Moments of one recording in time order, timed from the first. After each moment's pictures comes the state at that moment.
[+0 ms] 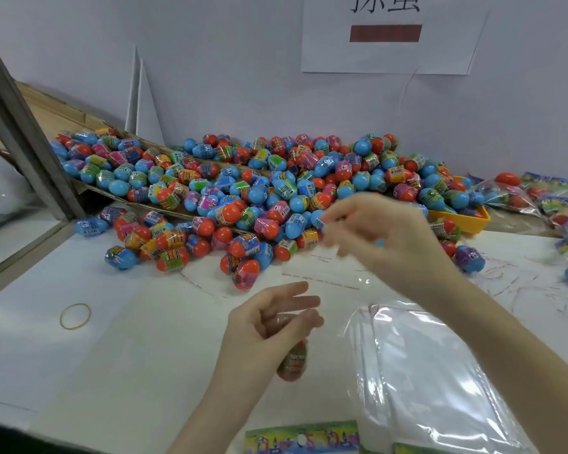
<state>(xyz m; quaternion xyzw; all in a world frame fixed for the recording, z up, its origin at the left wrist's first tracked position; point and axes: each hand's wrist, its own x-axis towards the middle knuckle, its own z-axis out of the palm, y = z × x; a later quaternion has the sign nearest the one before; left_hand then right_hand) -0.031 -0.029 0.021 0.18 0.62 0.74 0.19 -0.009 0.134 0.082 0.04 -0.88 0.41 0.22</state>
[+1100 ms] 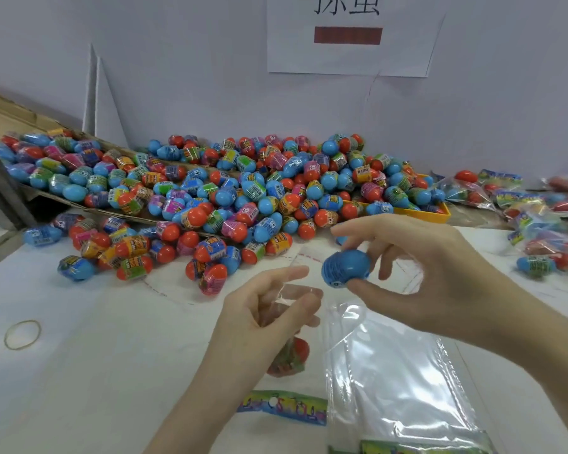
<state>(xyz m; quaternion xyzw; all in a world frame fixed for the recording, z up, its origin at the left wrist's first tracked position) -0.028 -0.005 0.040 0.23 0.64 0.71 0.19 0.045 0.158 0.102 0.11 -0.95 0.23 0.20</state>
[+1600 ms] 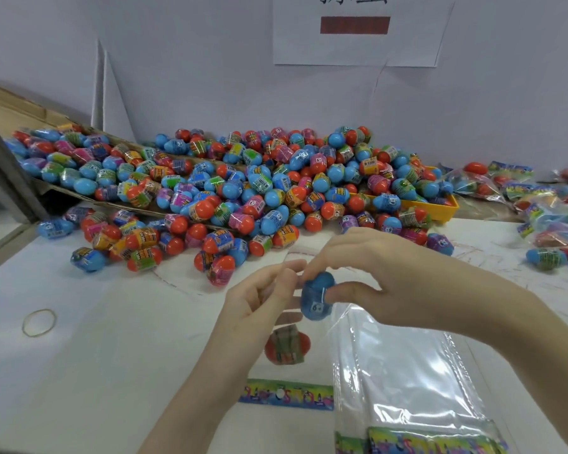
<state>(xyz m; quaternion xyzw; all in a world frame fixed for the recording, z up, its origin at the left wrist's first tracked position) -0.035 -0.012 0.026 0.24 0.63 0.70 0.22 0.023 0.143 0.099 0.13 -0.98 0.16 0.00</state>
